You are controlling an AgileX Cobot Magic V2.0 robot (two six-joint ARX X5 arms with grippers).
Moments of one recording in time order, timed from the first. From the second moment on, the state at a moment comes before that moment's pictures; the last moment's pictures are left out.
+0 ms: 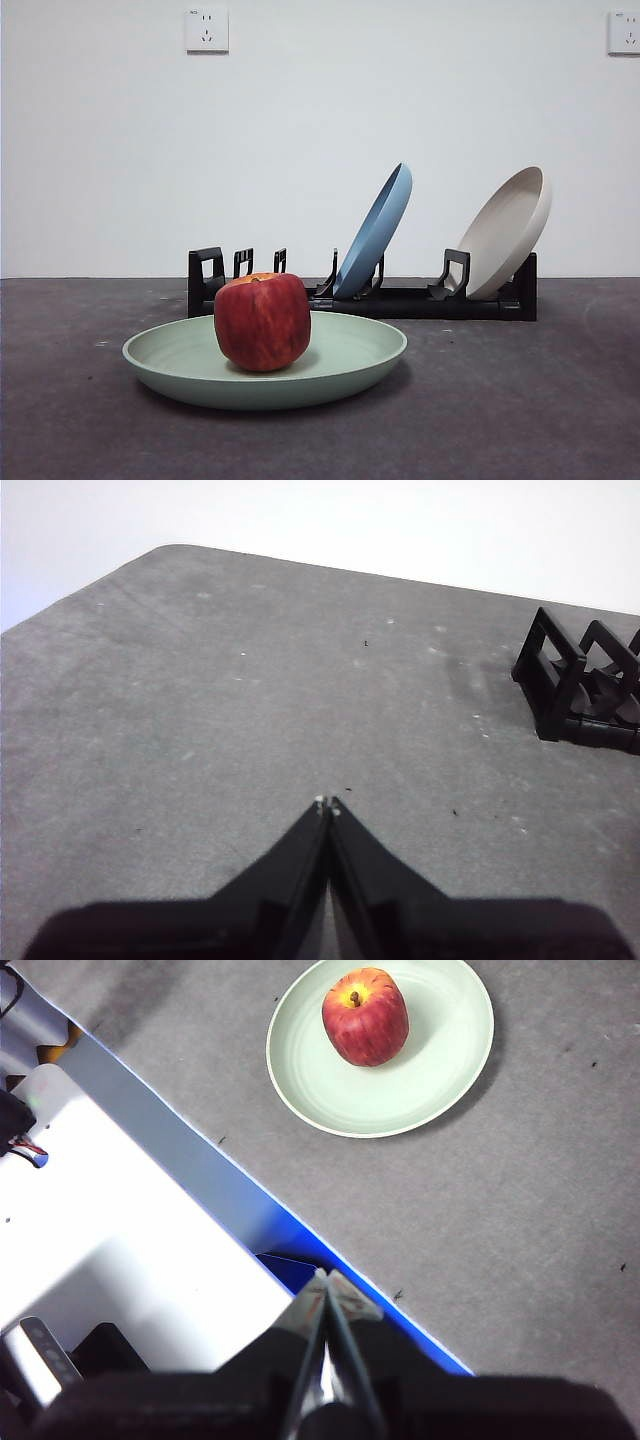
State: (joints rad) left arm 0.07 0.01 0.03 -0.22 -0.07 -0.16; right arm 0.81 0.79 1.14 -1.20 -0.13 0.14
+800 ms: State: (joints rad) left arm 0.07 0.01 0.03 -0.22 -0.07 -0.16; right arm 0.03 0.32 0.47 -0.31 -0.36 -0.05
